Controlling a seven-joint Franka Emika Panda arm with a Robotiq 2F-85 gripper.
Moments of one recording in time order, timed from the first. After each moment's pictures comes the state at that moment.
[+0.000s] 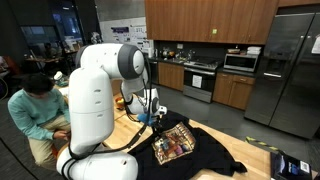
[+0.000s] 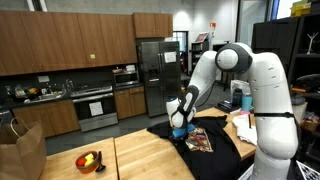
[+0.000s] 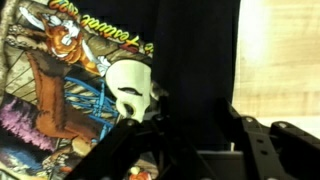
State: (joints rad) arm 0.25 0.27 -0.02 -2.42 -0.16 2.60 0.66
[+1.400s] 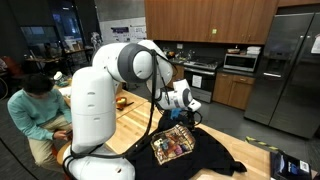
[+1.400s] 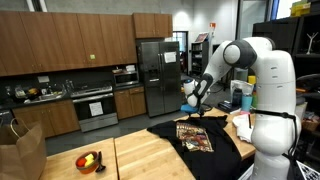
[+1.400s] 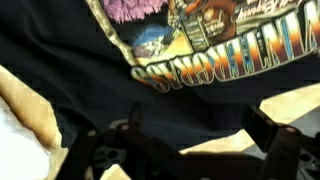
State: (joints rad) arm 0.01 0.17 -0.19 -2.32 -0.44 2.58 1.34
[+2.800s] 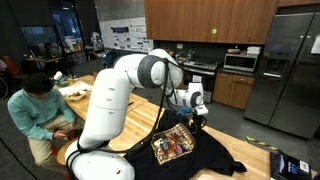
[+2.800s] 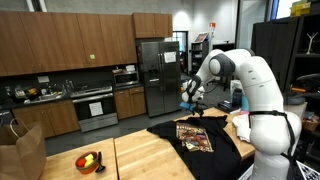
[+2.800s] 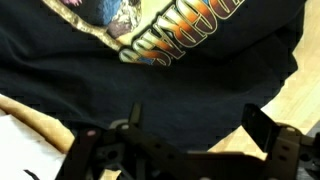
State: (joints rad) arm -0.02 0.44 -0.24 -1.98 -0.23 2.35 1.52
